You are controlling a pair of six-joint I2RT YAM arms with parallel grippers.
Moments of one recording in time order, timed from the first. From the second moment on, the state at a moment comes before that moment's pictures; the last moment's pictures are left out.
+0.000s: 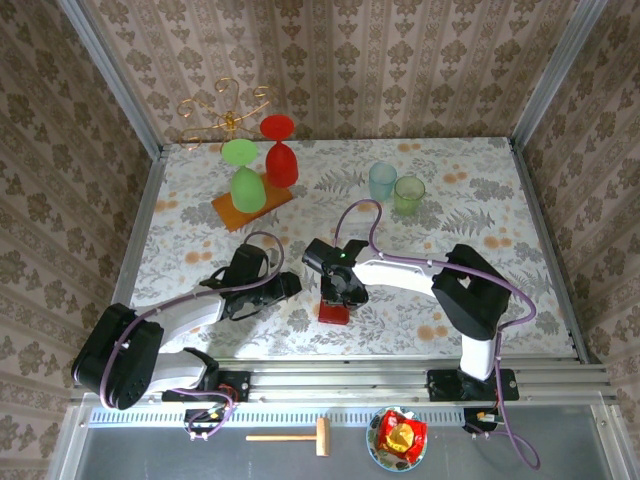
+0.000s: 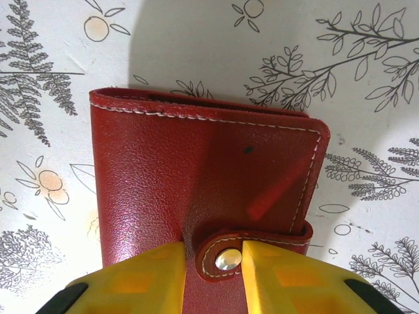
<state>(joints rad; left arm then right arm) -0.56 1.26 0.42 -0.02 0.41 -0.82 0.92 1.86 1.25 -0.81 0.02 0.98</state>
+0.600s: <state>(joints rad) -0.56 1.27 0.42 0.00 0.42 -0.82 0.92 1.87 1.26 -0.83 0.03 0.98</state>
